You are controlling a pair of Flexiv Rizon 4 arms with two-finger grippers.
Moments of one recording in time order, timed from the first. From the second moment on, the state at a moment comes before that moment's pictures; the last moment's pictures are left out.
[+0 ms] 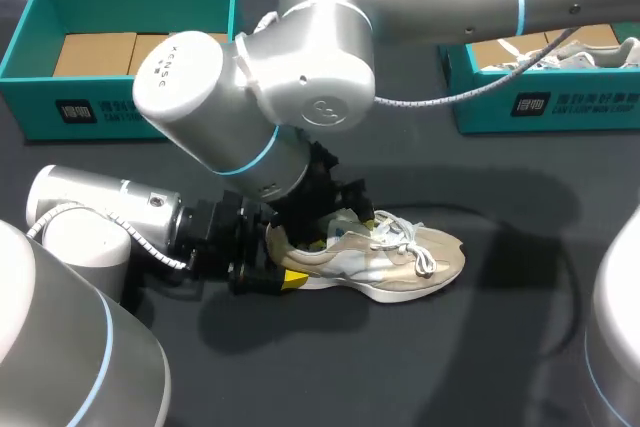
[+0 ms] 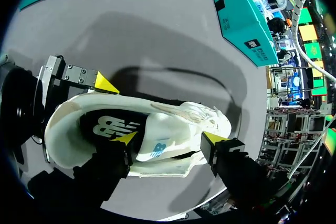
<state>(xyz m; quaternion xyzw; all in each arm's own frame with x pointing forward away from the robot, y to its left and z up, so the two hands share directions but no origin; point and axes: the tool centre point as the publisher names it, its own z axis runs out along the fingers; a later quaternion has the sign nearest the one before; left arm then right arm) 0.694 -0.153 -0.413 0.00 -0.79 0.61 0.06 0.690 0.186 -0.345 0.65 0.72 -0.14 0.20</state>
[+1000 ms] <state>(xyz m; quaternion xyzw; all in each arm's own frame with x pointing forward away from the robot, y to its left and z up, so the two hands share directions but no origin) 0.694 -0.153 -0.413 0.00 -0.79 0.61 0.06 0.690 0.167 -0.330 0.64 0.71 -0.18 0.22</state>
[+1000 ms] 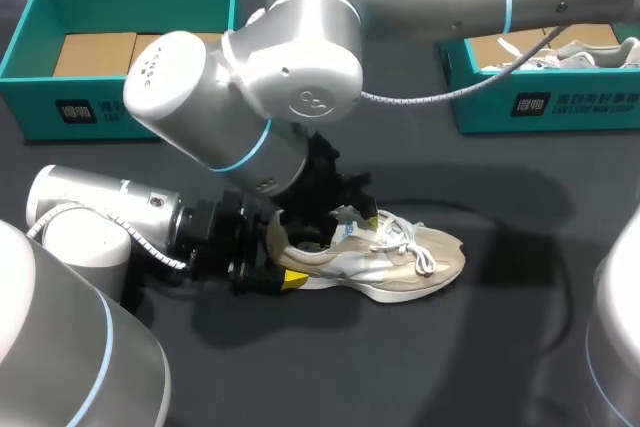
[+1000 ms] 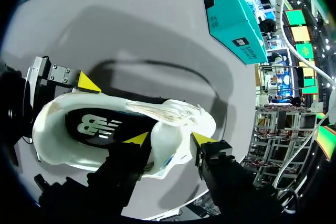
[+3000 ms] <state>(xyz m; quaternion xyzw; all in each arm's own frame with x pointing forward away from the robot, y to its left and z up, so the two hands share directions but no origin) 0.694 -0.153 -0.413 0.00 -0.79 0.61 0.06 0.678 0.143 -0.313 0.74 0.66 -0.09 0.09</state>
